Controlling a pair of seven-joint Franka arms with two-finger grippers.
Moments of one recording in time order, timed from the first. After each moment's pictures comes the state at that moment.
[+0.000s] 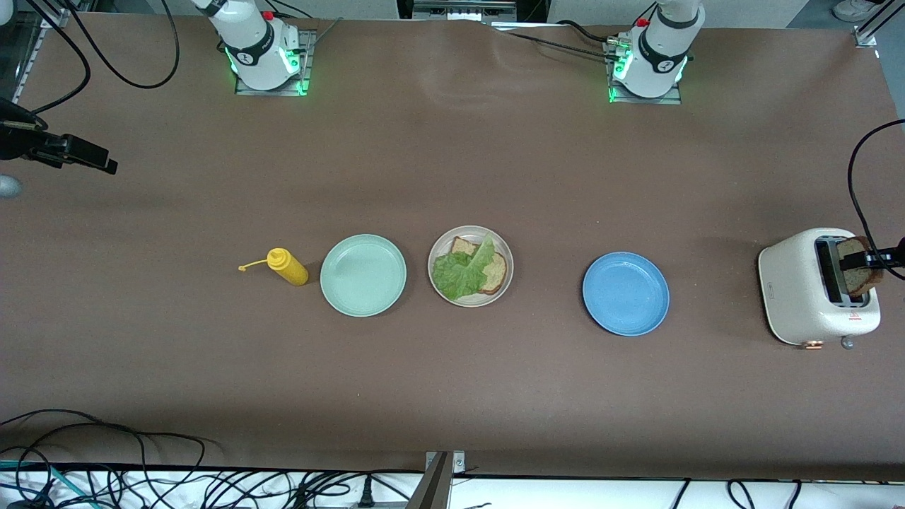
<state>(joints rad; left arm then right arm) 0.41 0.50 -0.02 -1.48 0.17 1.85 0.27 -0.06 0.00 -0.05 -1.69 0.04 1.55 0.05</state>
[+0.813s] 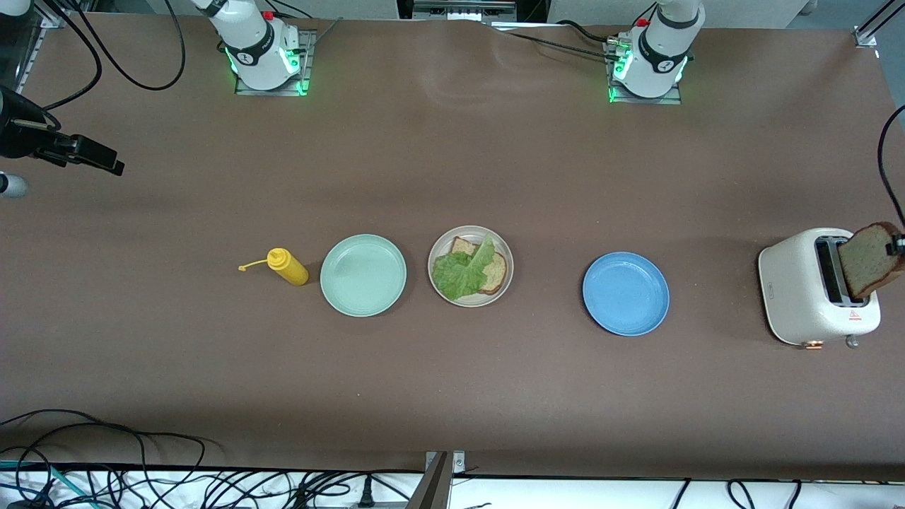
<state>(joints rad) 0.41 0.39 -0.05 -1.43 0.19 1.69 0.27 -0.03 0.00 -0.03 -1.67 0.01 1.55 0.09</state>
